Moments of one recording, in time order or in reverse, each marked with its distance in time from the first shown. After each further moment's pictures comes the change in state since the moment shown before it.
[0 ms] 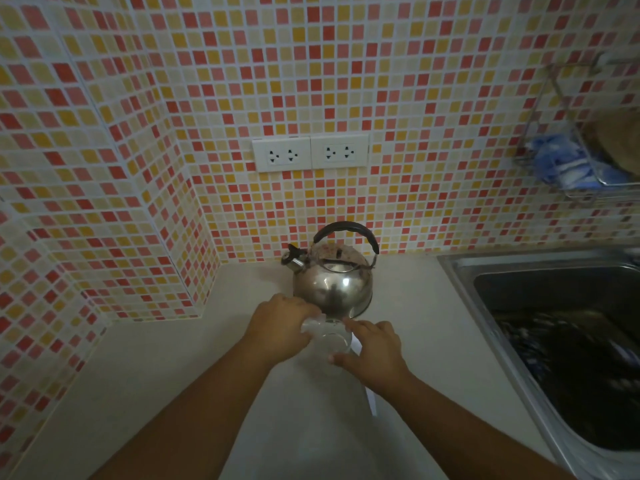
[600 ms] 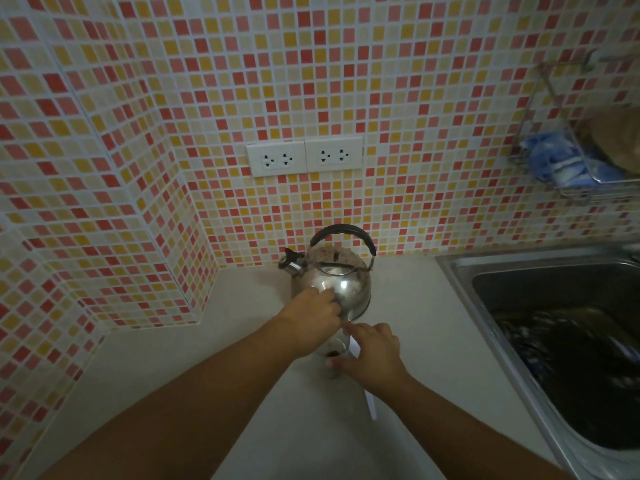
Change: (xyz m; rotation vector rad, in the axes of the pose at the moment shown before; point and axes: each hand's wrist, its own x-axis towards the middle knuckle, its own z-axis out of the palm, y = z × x) left_hand 0.035 0.037 -0.012 0.630 -0.140 0.518; right_hand 0.000 -0.001 -0.004 0.037 -0.012 0.004
